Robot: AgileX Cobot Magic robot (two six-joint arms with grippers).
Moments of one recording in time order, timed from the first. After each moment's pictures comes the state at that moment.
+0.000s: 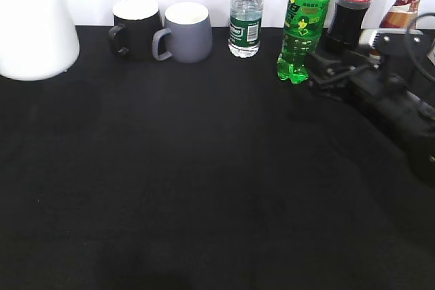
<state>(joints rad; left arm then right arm) 0.03 1.33 -0.44 0.42 -0.95 -0.17 0.27 2.00 -0.64 -0.08 -1.21 0.20</state>
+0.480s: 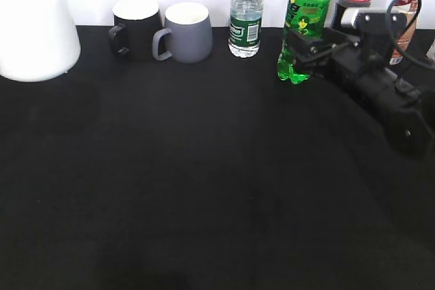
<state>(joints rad) 0.03 1.33 -0.44 0.43 -0.95 -0.17 0.27 2.07 -0.81 -0.16 -1.19 0.25</state>
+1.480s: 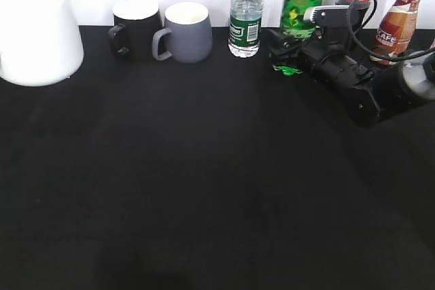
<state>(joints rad) 0.03 1.33 -0.44 0.46 -0.95 -0.17 0.27 2.31 -1.18 -0.19 -1.02 0.25</state>
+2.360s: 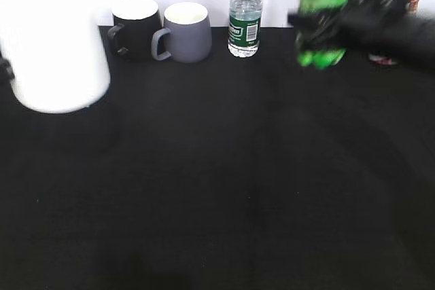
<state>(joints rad) 0.03 1.33 -0.44 0.75 -0.94 -0.49 0.27 1.69 -0.83 -0.56 -0.65 0.39</state>
